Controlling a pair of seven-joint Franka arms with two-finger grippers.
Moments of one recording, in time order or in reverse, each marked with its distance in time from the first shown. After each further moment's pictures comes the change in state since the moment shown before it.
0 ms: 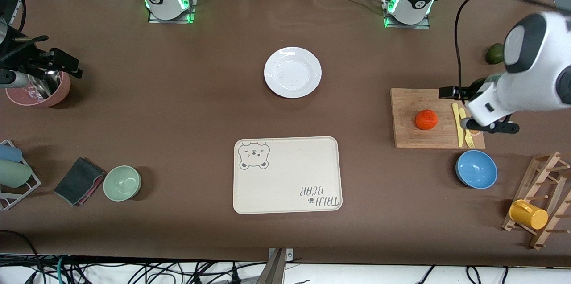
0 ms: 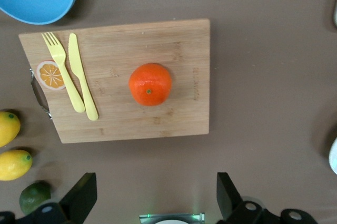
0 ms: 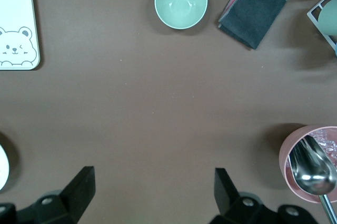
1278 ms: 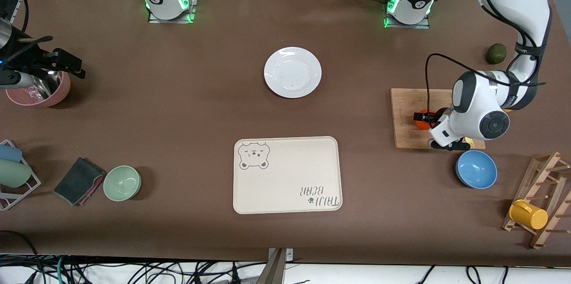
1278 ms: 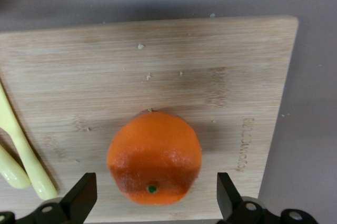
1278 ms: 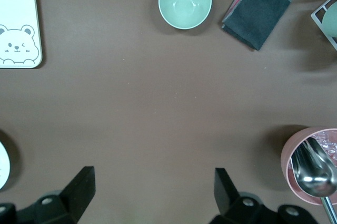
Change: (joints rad) left arm 0.032 0.190 0.000 -0.254 0.007 0.418 0.002; right arm 0.008 0.002 0.004 -0.001 0.000 0.001 0.000
